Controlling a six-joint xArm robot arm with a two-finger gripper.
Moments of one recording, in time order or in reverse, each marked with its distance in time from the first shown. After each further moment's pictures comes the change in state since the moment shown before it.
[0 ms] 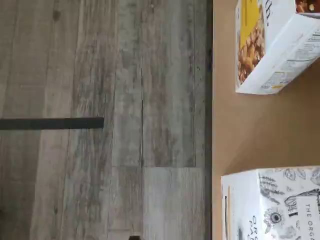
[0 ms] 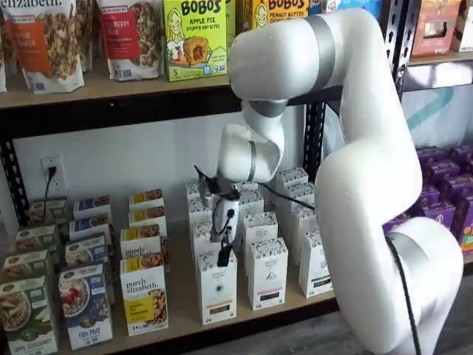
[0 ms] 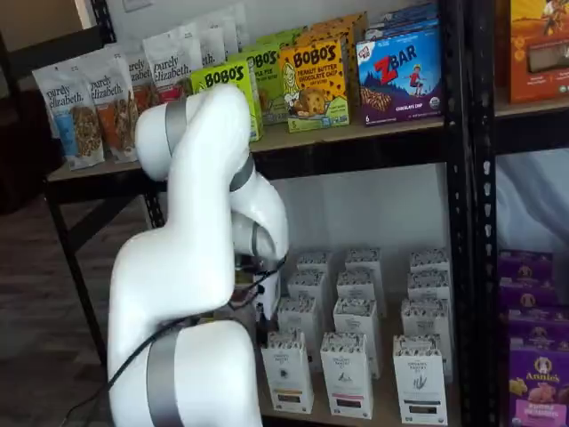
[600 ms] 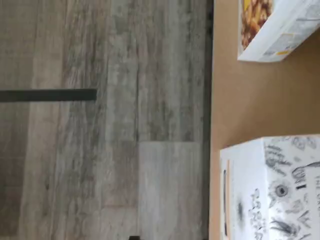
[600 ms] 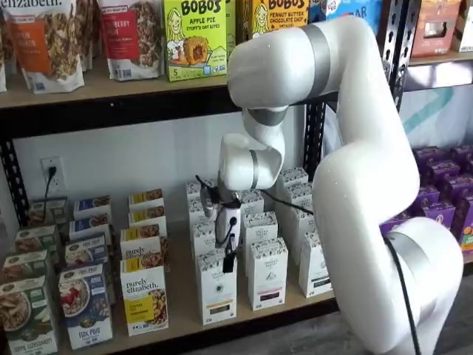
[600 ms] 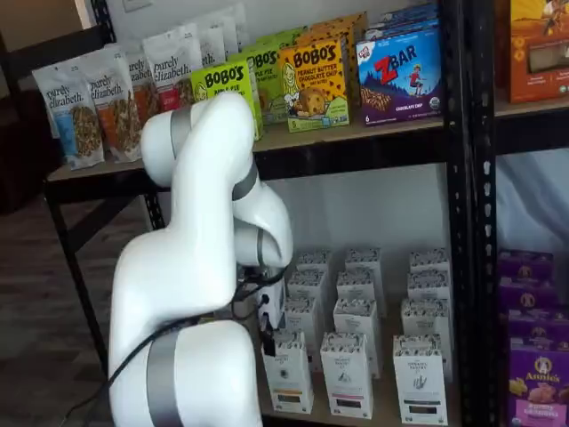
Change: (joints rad) arm -0.009 0.055 -0.014 -0.111 -0.052 0.083
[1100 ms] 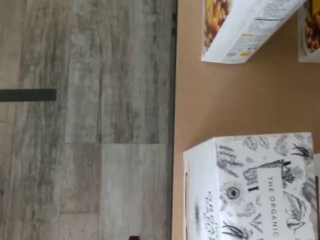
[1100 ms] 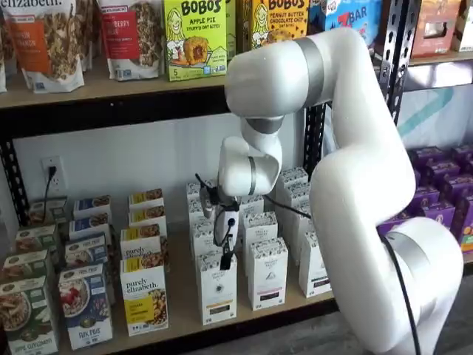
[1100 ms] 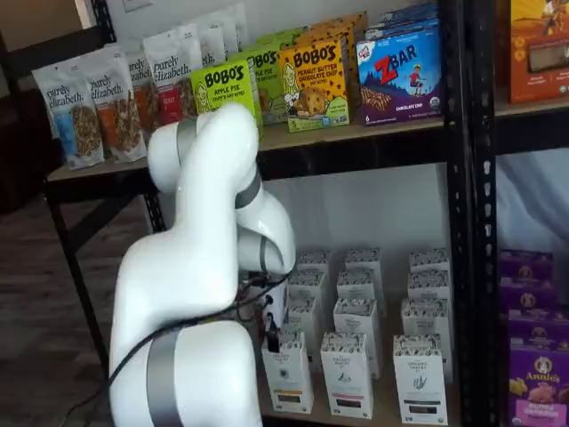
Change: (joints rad) arm -0.006 0.078 -0.076 0.012 -0.070 -0.018
